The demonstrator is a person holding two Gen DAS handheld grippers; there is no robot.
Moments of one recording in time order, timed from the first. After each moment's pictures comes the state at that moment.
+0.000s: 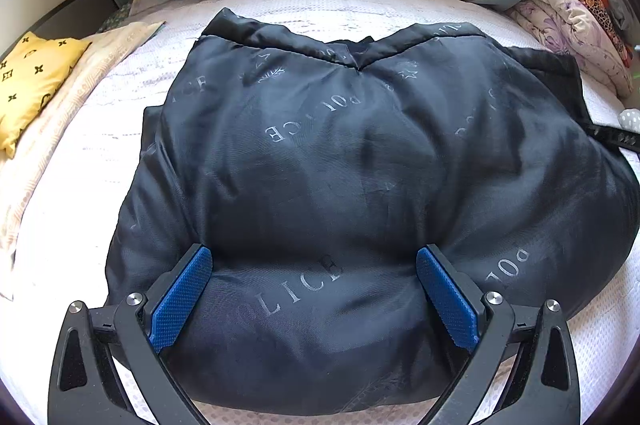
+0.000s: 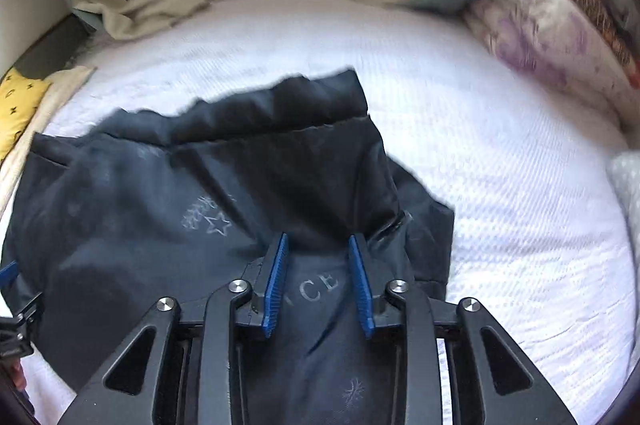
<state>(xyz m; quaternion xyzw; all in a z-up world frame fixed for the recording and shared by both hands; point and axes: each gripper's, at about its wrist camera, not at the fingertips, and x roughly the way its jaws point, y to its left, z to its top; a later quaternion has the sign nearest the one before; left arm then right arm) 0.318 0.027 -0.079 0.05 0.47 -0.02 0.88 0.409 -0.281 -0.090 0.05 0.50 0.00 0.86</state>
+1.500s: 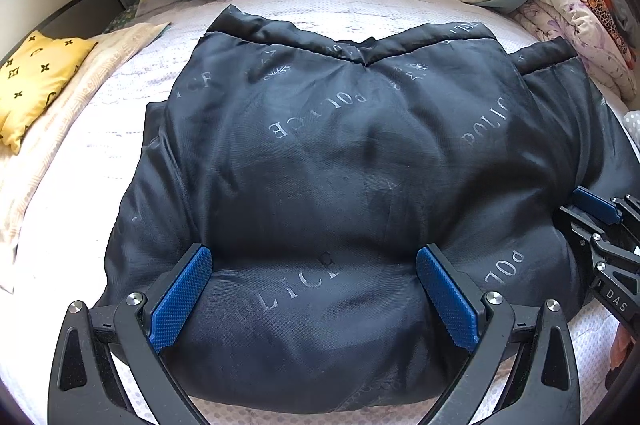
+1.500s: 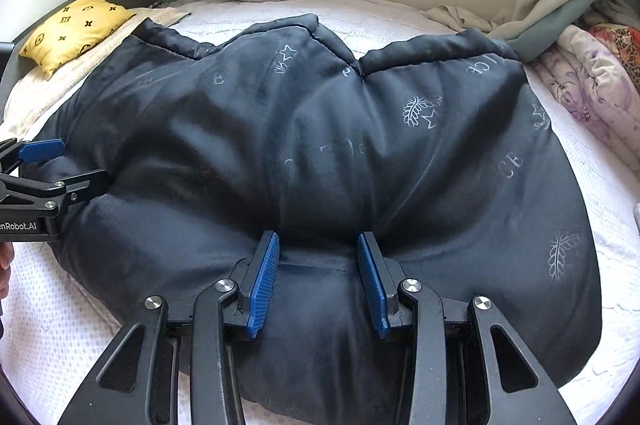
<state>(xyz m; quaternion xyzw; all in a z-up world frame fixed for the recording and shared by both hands) 0.310 0.026 -0.082 0.04 0.47 0.00 0.88 0.325 -0.162 -0.109 -0.05 0.45 0.10 0.89</state>
